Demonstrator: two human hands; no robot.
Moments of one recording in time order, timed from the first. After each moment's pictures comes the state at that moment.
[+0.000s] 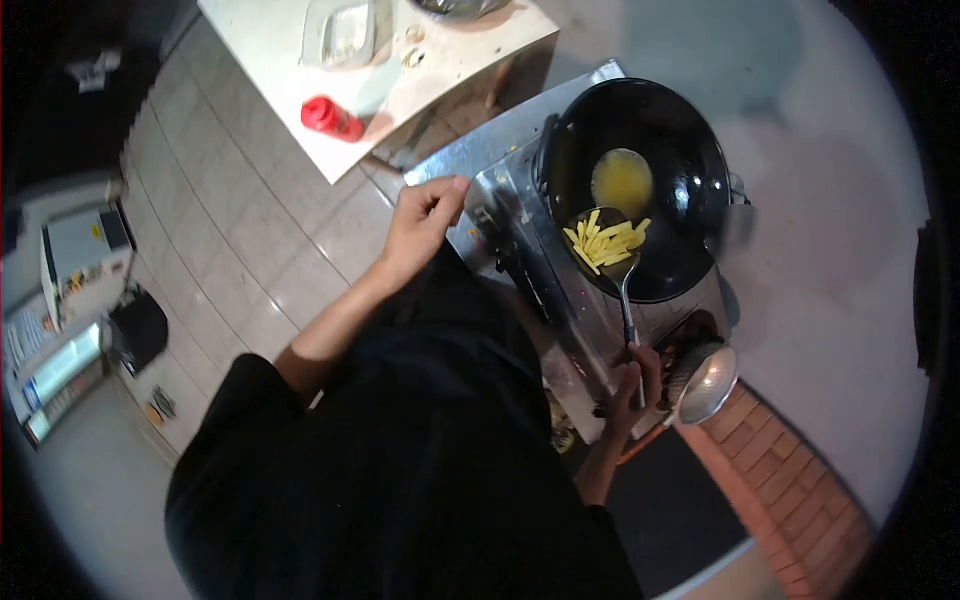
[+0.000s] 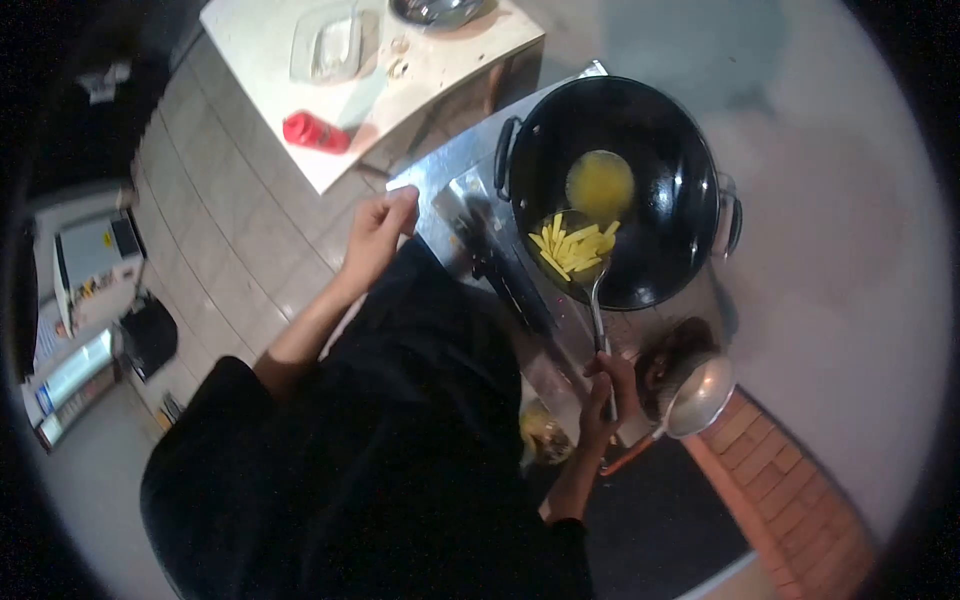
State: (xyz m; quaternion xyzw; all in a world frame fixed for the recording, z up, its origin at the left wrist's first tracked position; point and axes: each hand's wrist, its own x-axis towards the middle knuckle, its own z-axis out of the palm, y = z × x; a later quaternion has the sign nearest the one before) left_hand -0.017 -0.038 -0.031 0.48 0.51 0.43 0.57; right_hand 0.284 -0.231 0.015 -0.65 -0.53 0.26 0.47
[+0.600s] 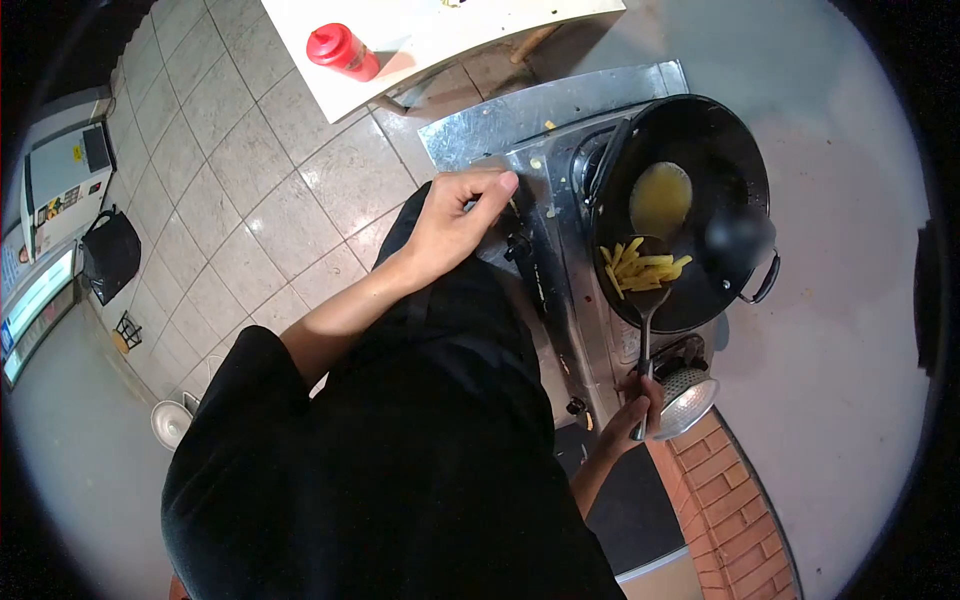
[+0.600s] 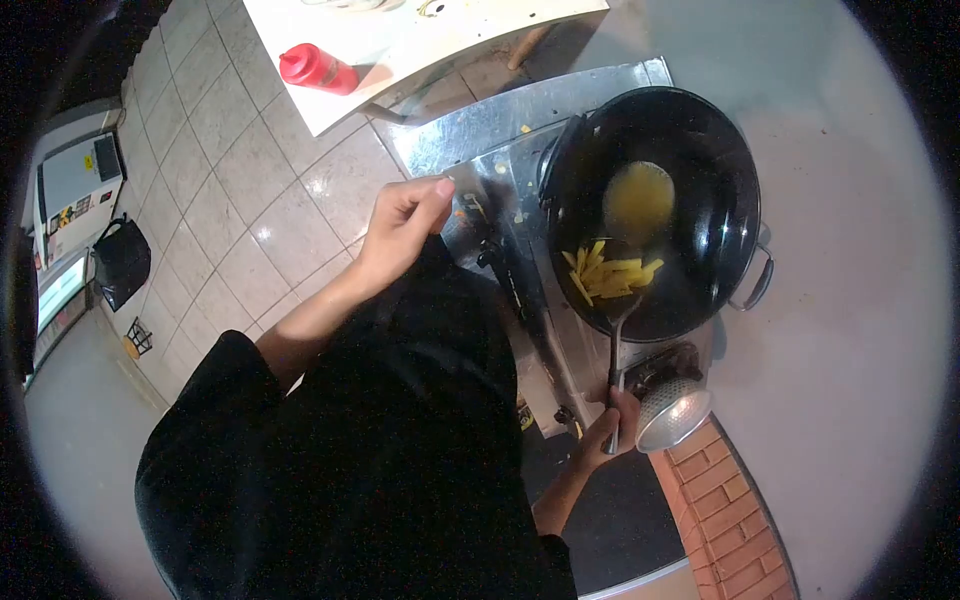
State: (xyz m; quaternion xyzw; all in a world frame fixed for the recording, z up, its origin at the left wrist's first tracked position) left_hand -0.007 -0.045 -0.047 0.44 0.48 0.45 0.61; right_hand 0.315 -0.251 0.002 -0.71 -0.52 0.23 0.41
